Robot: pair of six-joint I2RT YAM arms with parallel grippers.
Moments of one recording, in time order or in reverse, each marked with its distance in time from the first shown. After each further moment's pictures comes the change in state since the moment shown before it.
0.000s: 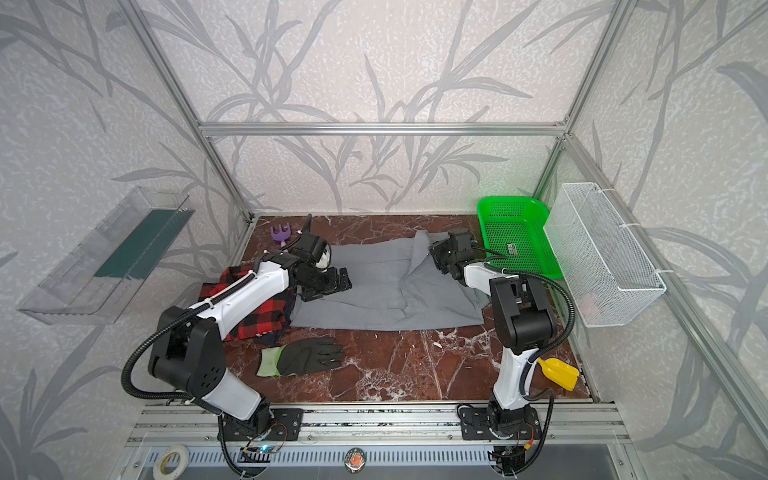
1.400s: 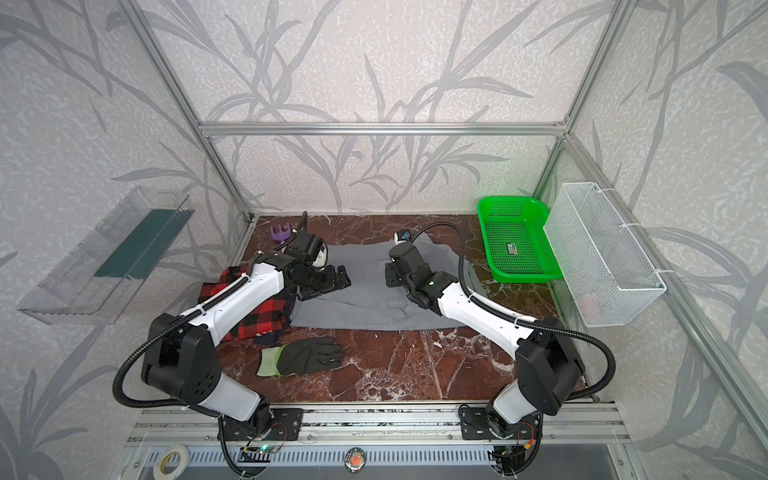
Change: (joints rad) left arm 0.007 -0.044 -0.007 0.004 0.017 -0.001; right arm 0.517 -0.360 0.005 -0.439 0.488 -0.856
